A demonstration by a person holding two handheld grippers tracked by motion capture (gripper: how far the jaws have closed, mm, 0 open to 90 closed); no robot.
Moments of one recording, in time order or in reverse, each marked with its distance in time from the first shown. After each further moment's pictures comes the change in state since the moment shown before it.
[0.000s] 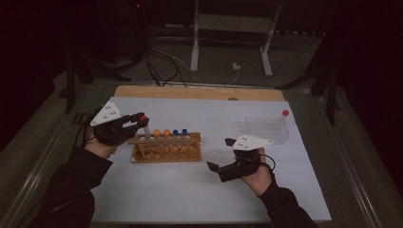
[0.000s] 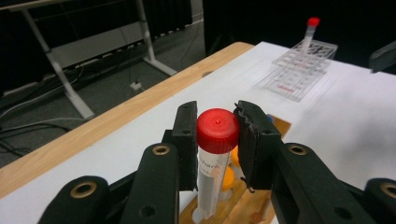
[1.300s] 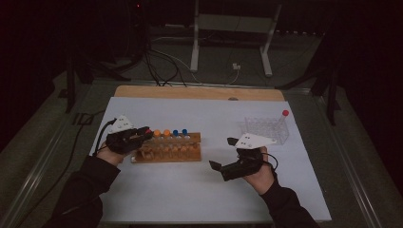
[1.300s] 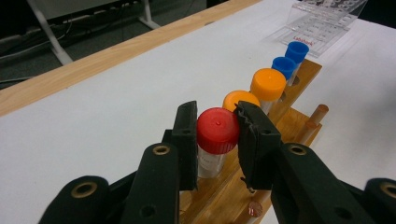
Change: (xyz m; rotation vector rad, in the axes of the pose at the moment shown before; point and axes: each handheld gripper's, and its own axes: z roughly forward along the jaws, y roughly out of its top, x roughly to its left) left arm 0.001 -0.053 0.036 0.125 -0.019 -0.070; right arm -0.005 0.001 -0.005 -0.002 0.003 0.013
